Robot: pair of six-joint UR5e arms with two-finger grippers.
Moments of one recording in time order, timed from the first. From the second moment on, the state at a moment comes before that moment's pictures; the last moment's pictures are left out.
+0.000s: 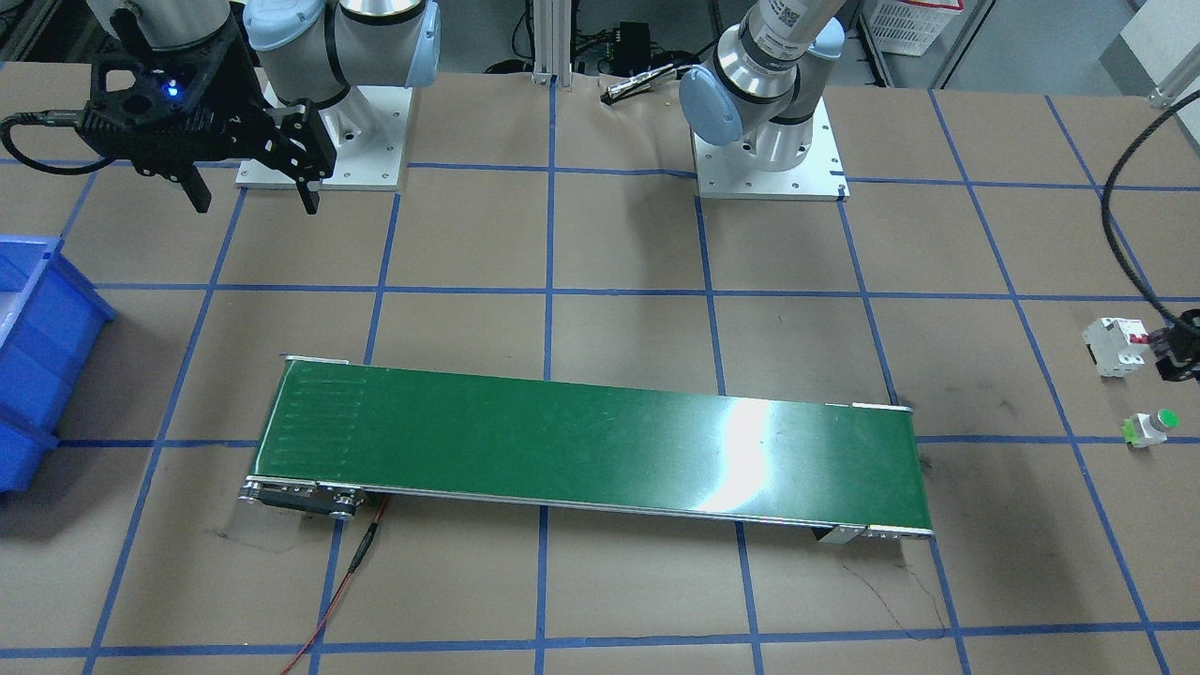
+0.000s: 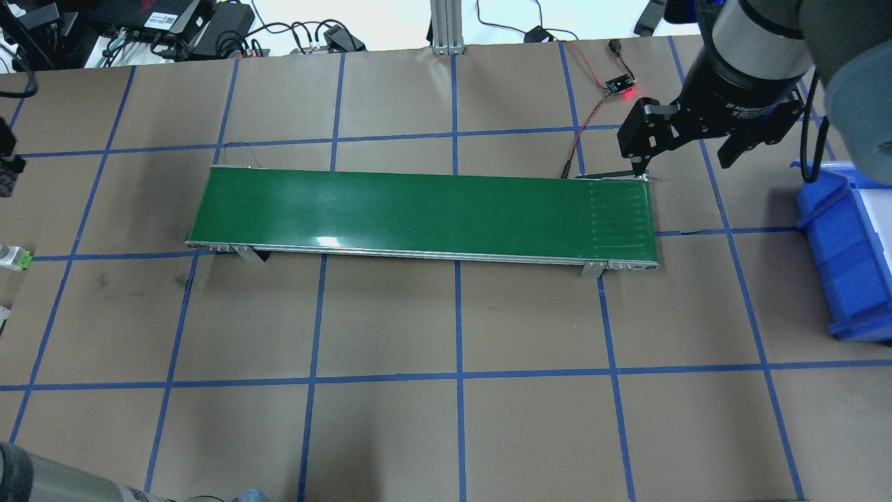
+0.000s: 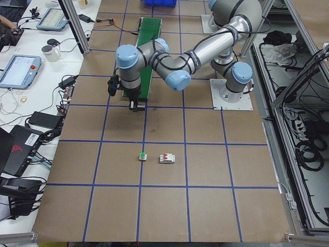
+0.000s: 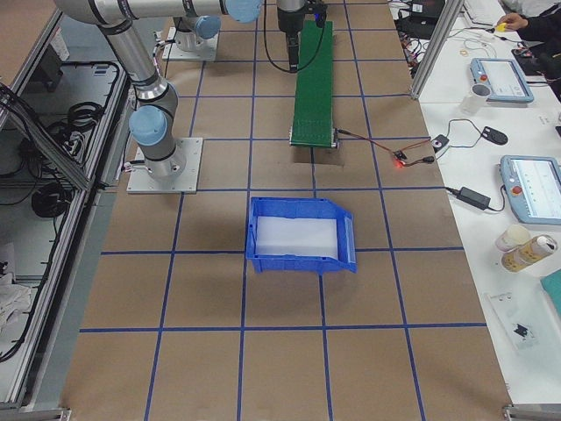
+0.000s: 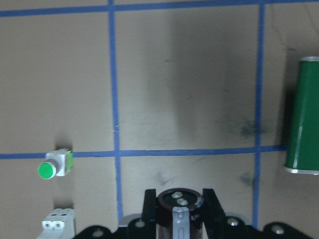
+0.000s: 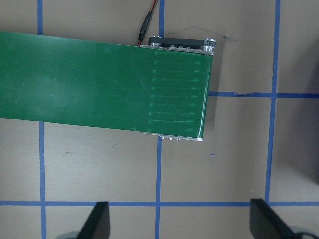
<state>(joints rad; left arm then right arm) -0.94 -1.87 -1.41 -1.40 1.58 0.65 1.57 -1.67 1.63 -1.60 -1.60 -0.03</state>
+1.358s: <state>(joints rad) -1.35 -2.02 -1.50 -1.27 1.63 0.35 1.57 -1.67 1.65 -1.60 -1.60 -0.03</state>
